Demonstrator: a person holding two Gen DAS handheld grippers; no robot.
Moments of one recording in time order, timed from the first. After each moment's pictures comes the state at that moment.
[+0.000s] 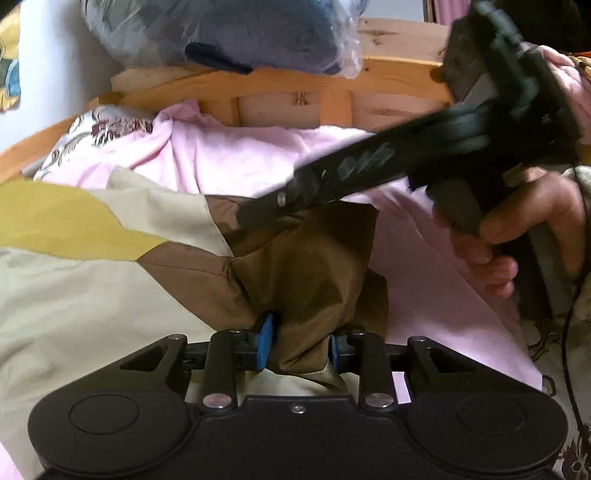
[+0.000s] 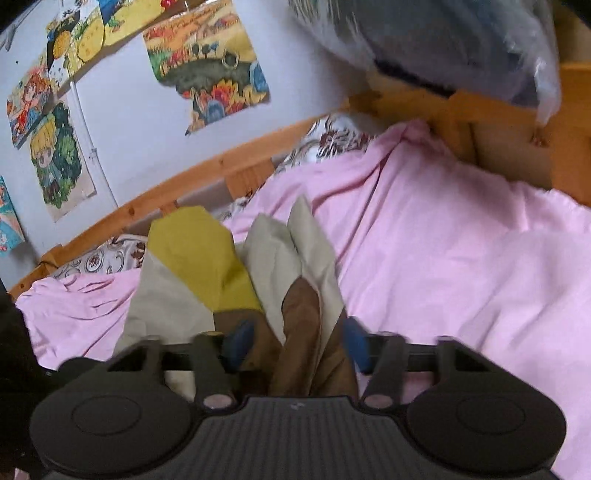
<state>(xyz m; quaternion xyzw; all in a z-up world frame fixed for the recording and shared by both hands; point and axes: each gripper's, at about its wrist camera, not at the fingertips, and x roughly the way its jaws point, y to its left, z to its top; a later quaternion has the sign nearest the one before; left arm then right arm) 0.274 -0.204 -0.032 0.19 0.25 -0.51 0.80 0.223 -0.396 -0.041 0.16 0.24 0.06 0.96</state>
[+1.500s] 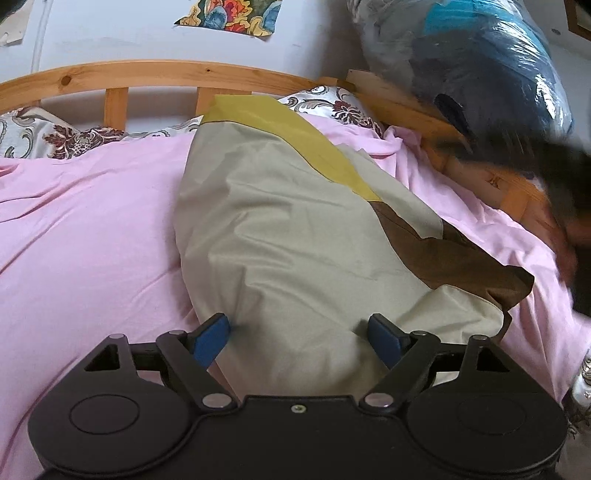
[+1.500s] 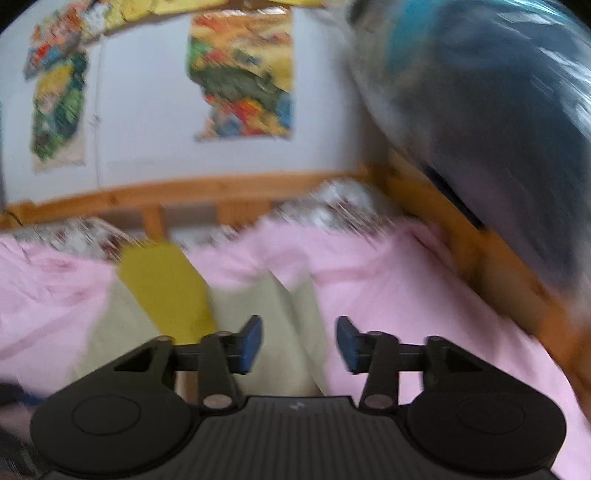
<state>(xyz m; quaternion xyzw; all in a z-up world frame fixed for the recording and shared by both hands) 0.288 -0.059 -0.029 -0.02 0.32 -0.28 0.91 0.255 -0.335 0.028 0.00 0.19 0.02 0.98</state>
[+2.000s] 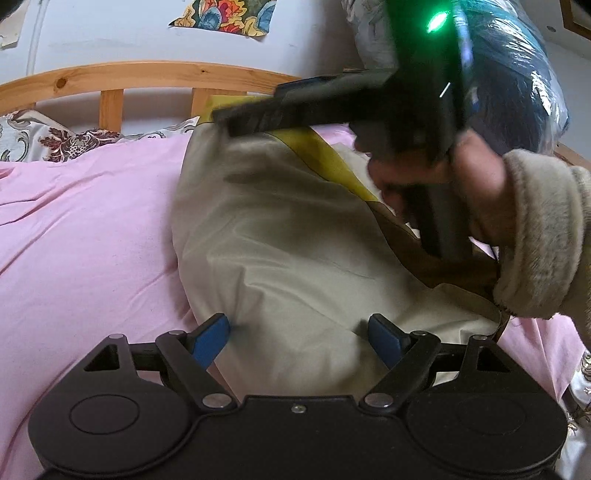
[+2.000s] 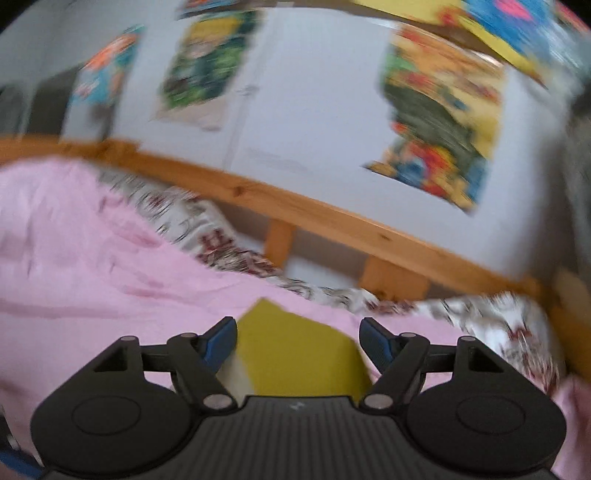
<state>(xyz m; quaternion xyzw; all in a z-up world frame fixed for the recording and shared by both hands) 0.288 -0.059 -0.030 -0.01 0.32 -0.28 0.90 0.361 -0.189 -0.001 -0.22 0.11 0.18 0.95</state>
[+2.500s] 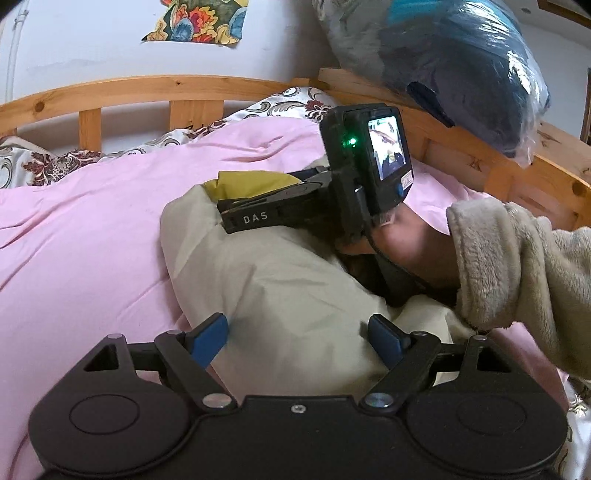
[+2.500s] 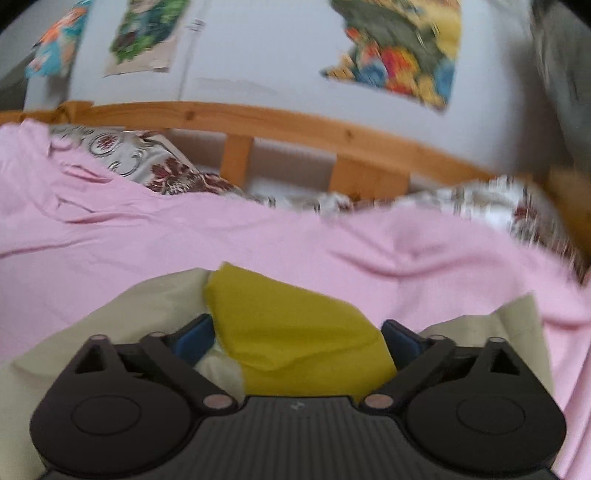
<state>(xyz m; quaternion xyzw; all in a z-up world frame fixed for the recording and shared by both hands) 0.288 -0.069 -0.032 0.02 0.30 -0.31 0.90 0.405 -0.244 -0.082 -0.13 0.20 0.13 0.96</state>
